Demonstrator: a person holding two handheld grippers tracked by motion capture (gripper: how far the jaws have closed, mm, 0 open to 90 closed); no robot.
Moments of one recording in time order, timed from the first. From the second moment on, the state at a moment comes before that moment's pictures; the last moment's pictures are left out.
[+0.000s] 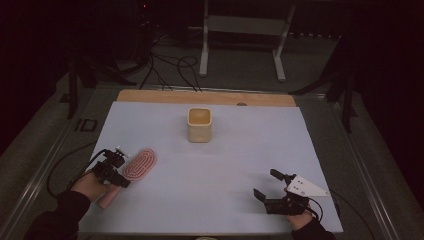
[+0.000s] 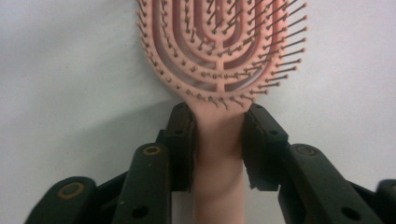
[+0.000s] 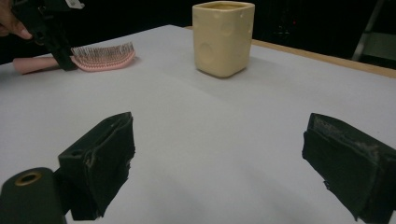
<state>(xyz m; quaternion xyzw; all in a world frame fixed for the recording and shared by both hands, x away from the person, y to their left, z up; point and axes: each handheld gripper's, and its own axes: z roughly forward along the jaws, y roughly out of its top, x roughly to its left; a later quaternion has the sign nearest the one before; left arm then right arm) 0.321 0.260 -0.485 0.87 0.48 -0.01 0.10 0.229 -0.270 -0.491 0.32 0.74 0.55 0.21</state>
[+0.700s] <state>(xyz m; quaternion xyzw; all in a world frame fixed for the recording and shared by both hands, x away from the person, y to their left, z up) 0.321 0.261 -0.482 0.87 0.48 0.01 0.13 0.229 -0.270 -0.491 0.32 0.74 0.55 0.20</state>
